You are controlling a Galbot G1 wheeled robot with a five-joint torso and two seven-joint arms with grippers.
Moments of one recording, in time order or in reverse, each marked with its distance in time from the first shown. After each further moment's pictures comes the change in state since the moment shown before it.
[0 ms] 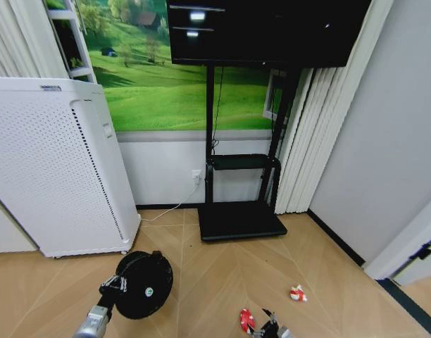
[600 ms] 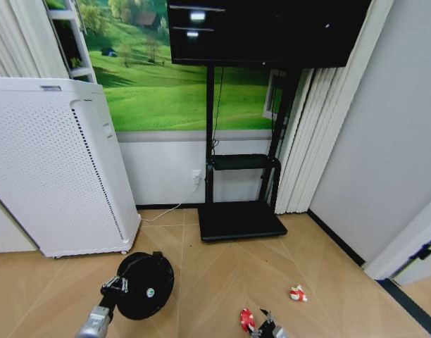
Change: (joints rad) left arm 0.001 -0.020 0.001 0.009 0.004 -0.003 0.001; right arm 0.107 0.040 -0.110 -0.150 -0.033 0.028 -0.005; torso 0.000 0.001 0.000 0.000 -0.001
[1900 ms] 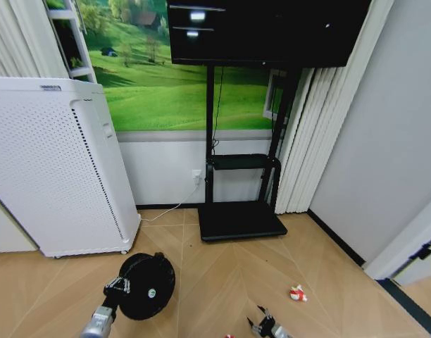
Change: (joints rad) left arm -0.023 -0.004 0.015 0.030 0.012 -0.013 0.000; right arm -0.025 -0.009 0.098 0.109 0.054 -0.001 0.025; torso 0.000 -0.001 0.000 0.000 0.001
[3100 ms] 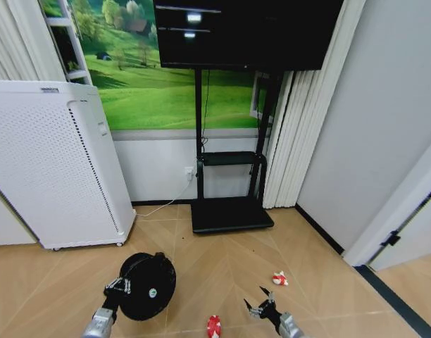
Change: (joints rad) left arm 0.014 -0.025 -0.001 -0.019 0.021 -0.006 -0.001; right arm -0.137 -0.003 0.226 0.100 -0.102 0.109 -0.100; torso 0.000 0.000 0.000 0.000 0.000
